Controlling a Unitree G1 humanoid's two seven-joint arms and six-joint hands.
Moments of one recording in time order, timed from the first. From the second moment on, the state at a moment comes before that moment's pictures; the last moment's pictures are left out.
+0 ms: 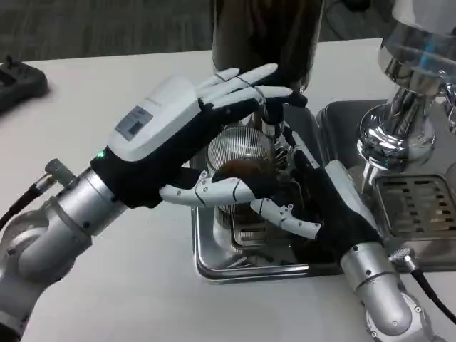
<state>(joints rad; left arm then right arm) -0.36 0.54 -0.18 0.34 0.37 -0.91 -0.10 -0.18 -0.13 0.21 0.37 -0.39 -0.20 -0.09</state>
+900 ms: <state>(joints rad) 0.10 0.51 0.18 0.37 0.32 -0.74 0.08 -0.16 -0.12 0.22 0.33 -0.39 -0.17 -0.10</state>
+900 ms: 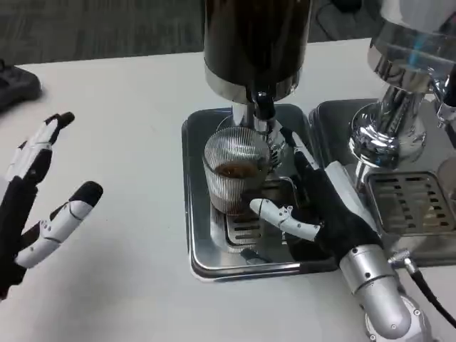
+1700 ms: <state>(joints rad) 0.10 0.51 0.12 0.50 0.36 -0.71 0.13 -0.19 -0.11 0.26 0.34 -0.41 -0.15 -0.09</state>
